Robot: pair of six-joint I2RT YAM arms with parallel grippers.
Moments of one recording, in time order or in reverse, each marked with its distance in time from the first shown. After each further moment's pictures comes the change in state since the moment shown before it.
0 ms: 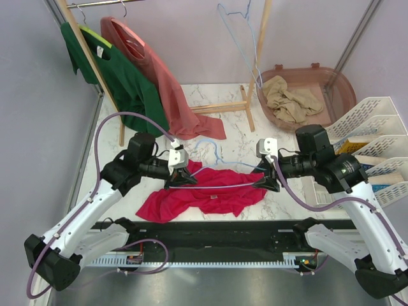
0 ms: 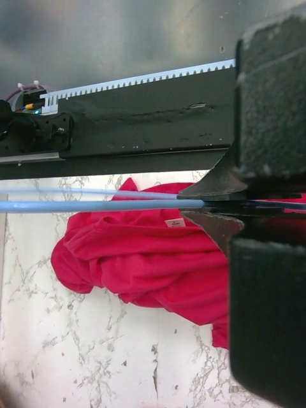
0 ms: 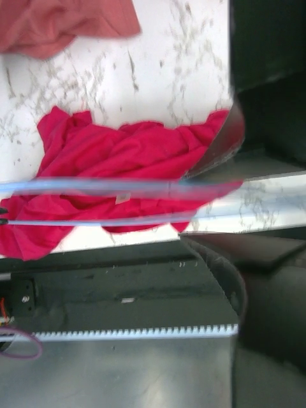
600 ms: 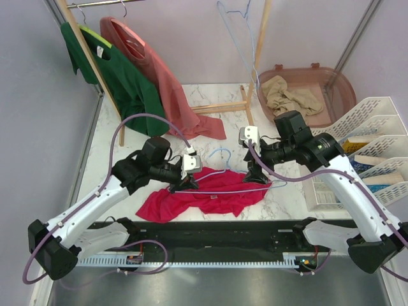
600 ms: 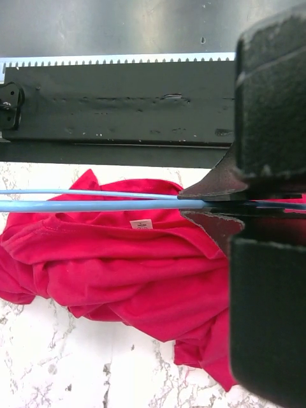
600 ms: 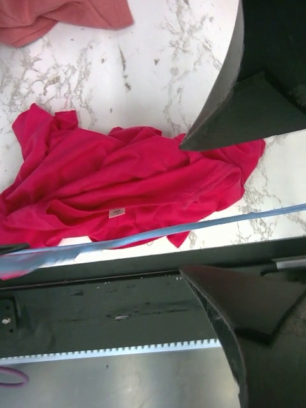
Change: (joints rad) left arm -0.137 0.061 0.011 -0.080 -0.225 -0.009; right arm 0.053 0.215 0.082 0.027 0.077 0.011
